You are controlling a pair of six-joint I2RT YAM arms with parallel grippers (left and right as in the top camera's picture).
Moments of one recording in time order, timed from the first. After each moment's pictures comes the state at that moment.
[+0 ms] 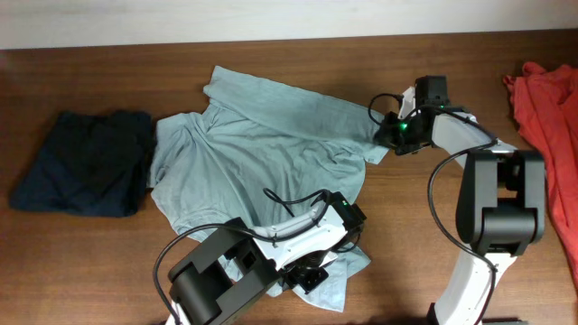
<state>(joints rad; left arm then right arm) -1.01 2.04 1.34 -1.38 0.10 -0.07 -0.05 2.10 1.37 -0.47 -0.40 0.33</state>
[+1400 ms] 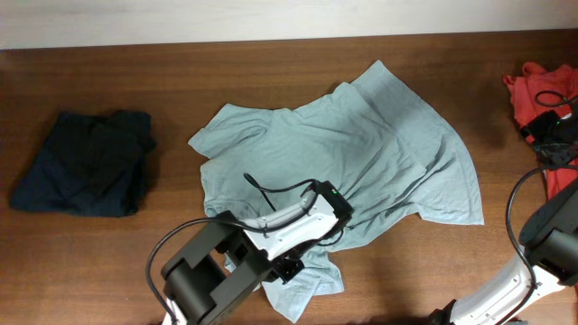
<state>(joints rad) -0.94 2.03 1.33 -1.55 -0.14 -0.10 -0.64 2.08 1.74 -0.98 -0.11 0.37</state>
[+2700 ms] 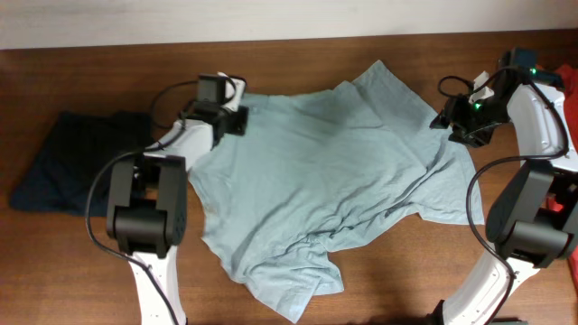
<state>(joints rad) -0.16 2.24 1.47 -0.14 0.10 0.08 -0.31 2.08 1.74 -1.11 -0.38 0.18</state>
